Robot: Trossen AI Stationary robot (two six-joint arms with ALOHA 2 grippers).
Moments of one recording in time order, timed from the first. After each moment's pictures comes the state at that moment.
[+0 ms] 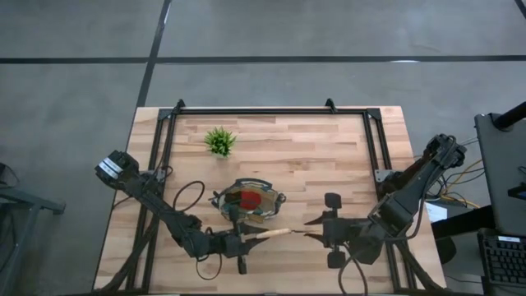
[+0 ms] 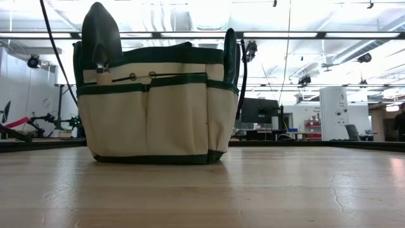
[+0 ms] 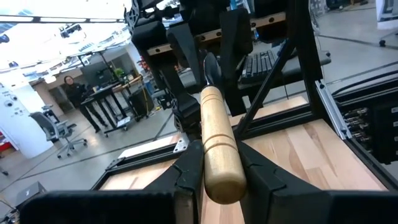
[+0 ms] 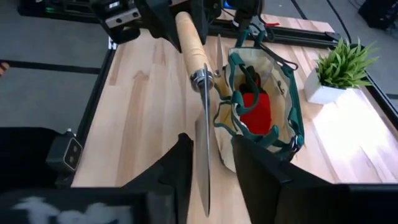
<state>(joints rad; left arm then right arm) -0.69 1.67 0.99 0.75 -0.85 0.37 0.76 1.45 1.33 -0.63 0.68 0.44</state>
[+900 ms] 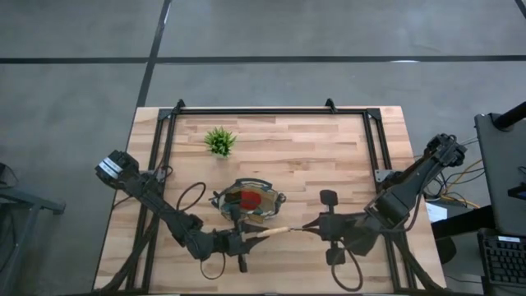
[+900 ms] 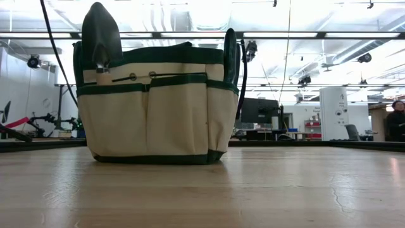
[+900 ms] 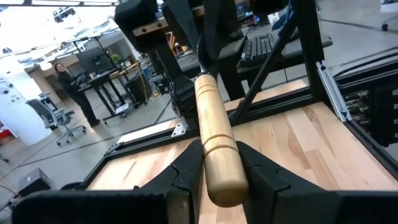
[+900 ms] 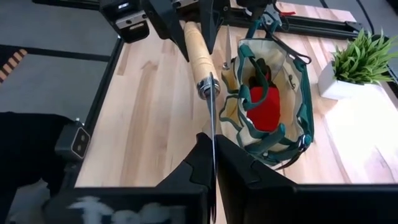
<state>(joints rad) -0.68 1.67 0.99 0.65 -0.86 0.29 0.70 1.45 1.35 -0.65 0.56 0.39</state>
